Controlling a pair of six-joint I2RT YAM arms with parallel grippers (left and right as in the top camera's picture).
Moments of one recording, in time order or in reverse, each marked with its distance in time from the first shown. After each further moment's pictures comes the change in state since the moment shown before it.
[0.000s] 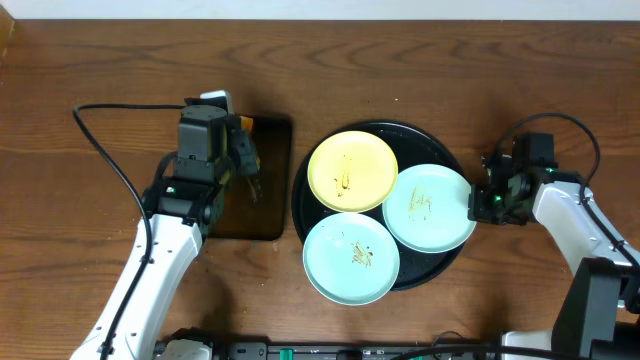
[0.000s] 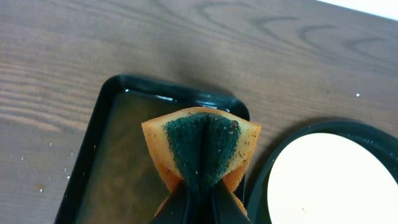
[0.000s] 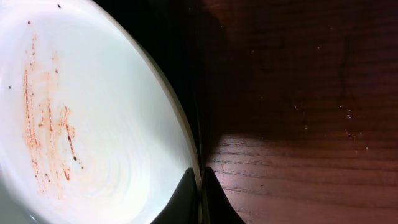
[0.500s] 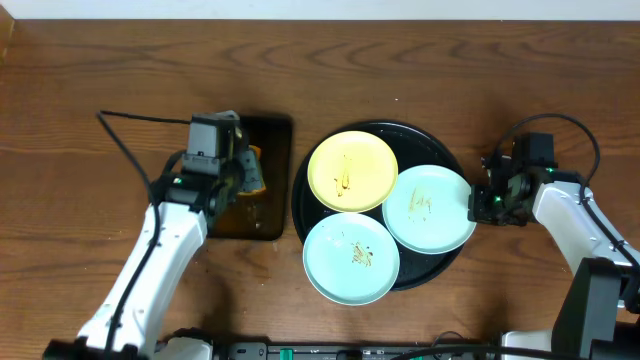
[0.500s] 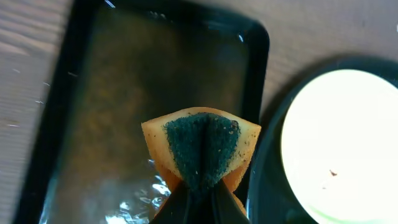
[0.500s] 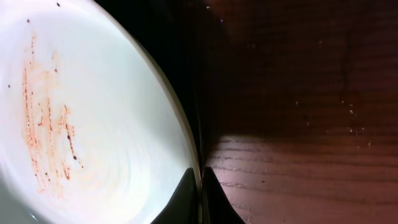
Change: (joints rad) left arm 0.000 0.079 0.000 -0.162 0.093 -0.025; right arm 0.000 0.000 0.001 -0.014 -0.001 0.000
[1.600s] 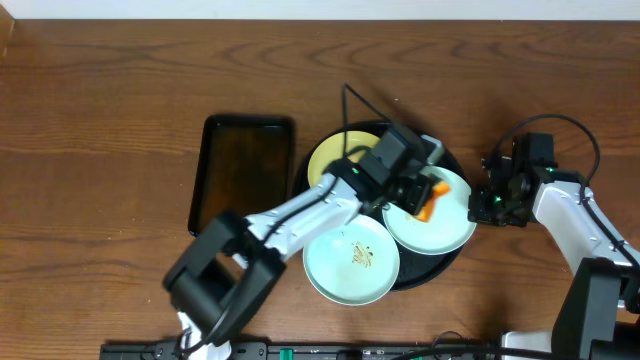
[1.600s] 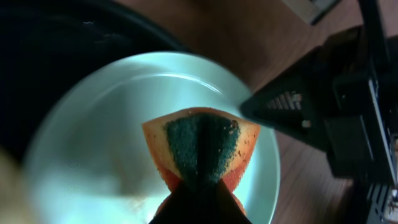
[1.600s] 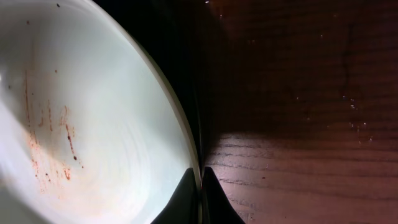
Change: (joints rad) left arm -0.629 0.575 0.341 0.377 0.356 -0.010; right arm 0.000 0.000 0.002 -0.008 0.000 0.006
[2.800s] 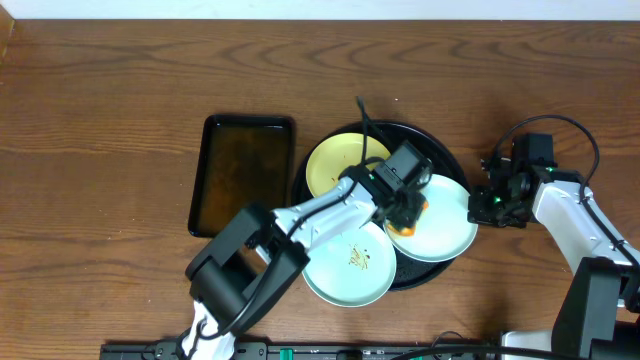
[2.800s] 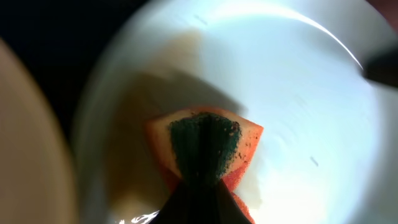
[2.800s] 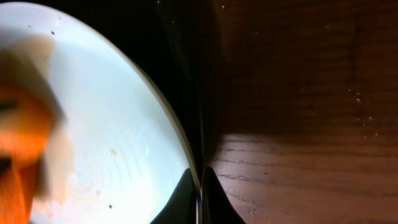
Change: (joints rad) left arm -0.047 0.092 0.035 -0.192 -0.185 -0.032; right arm 0.000 0.002 0.001 -0.012 -0.002 0.003
